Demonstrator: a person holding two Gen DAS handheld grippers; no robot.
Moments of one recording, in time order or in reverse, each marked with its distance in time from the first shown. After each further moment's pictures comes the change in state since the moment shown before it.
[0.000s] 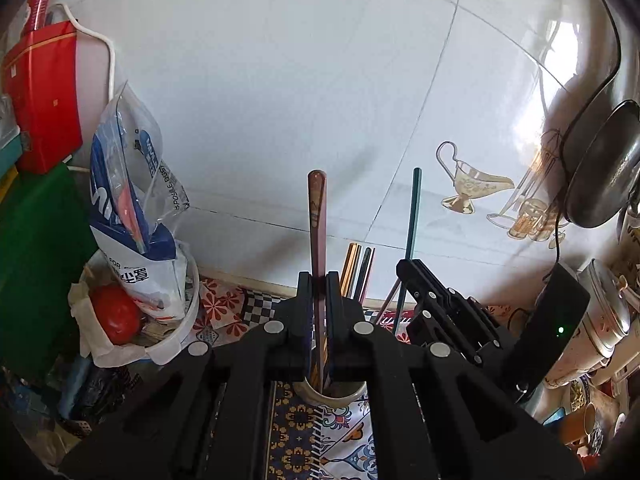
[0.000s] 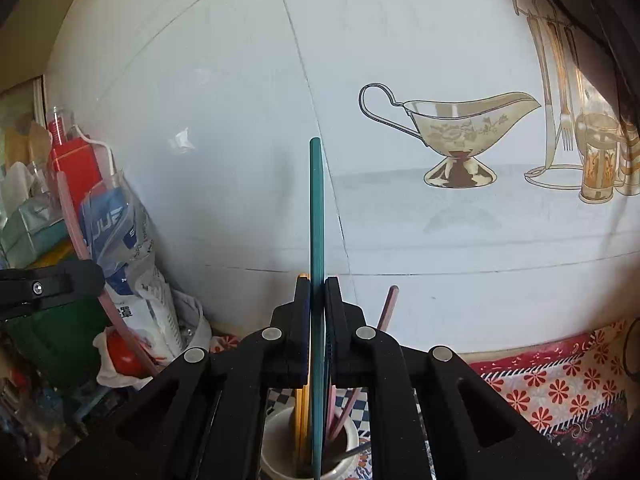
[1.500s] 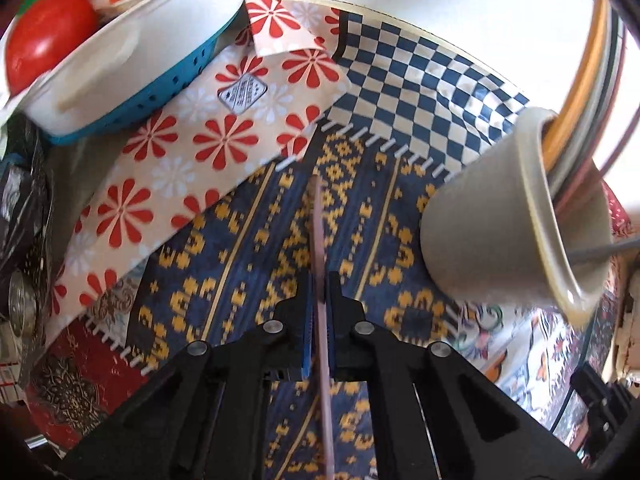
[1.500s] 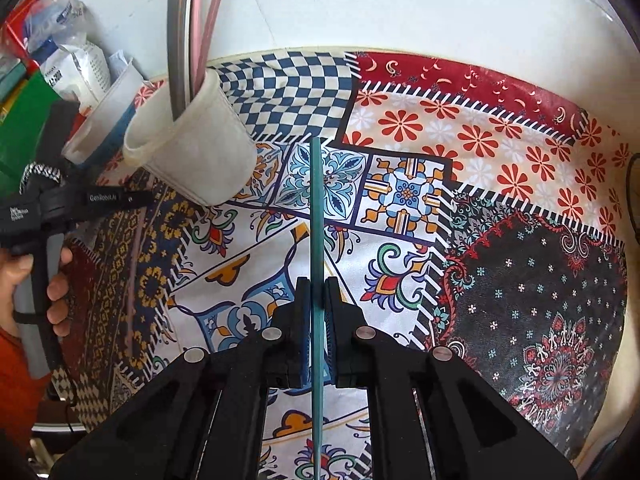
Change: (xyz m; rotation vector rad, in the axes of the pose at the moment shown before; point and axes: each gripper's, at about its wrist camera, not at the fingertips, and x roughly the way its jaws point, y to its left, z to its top) left arm 0.153 0.075 -0.166 -0.199 0.553 0.263; right arm -0.030 -0.093 -0.130 0.014 0.749 -0.004
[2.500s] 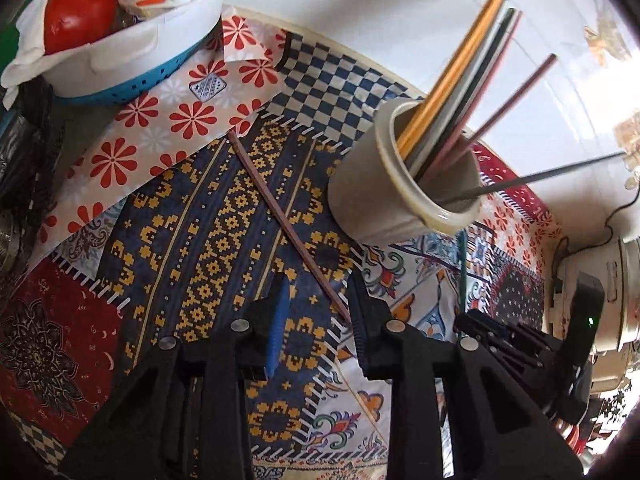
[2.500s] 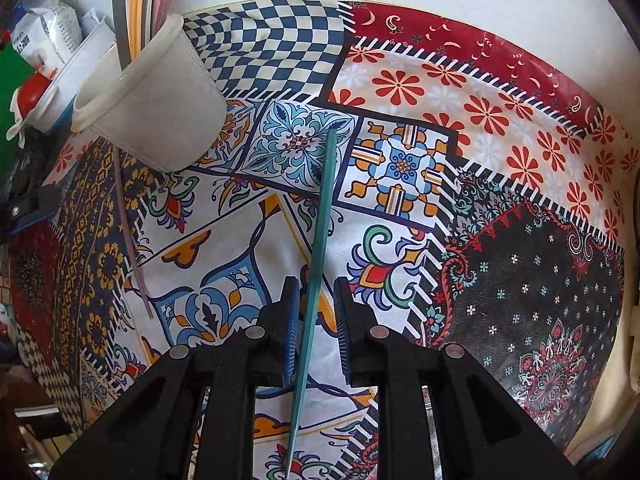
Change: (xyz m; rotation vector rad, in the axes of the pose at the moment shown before) left arm -0.041 -0.003 -0.014 -0.042 -0.016 -0.241; right arm 0.044 -0.012 0.007 -0.055 0.164 -0.088
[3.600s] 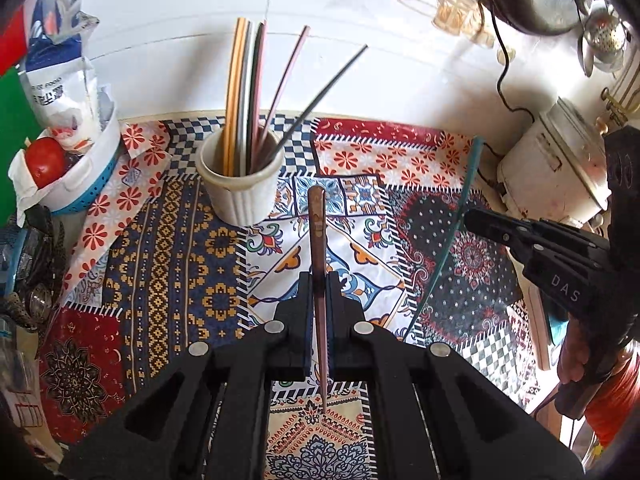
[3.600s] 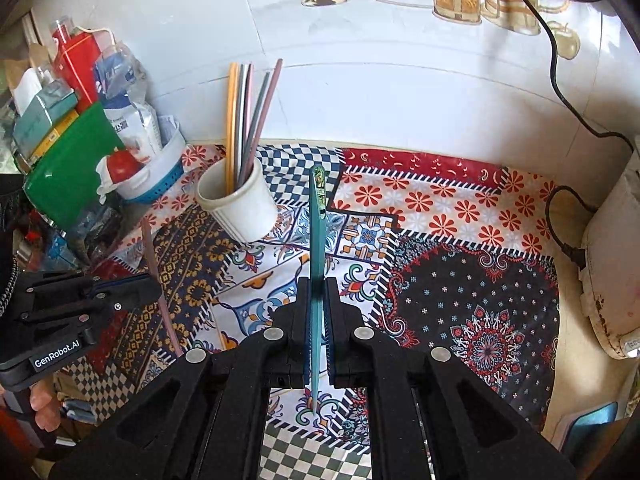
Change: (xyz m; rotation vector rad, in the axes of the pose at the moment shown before) left arm -0.098 -0.103 -0.091 0.444 -0.155 -0.050; right arm -0.155 0.001 -0.057 0.024 -0.406 0.047
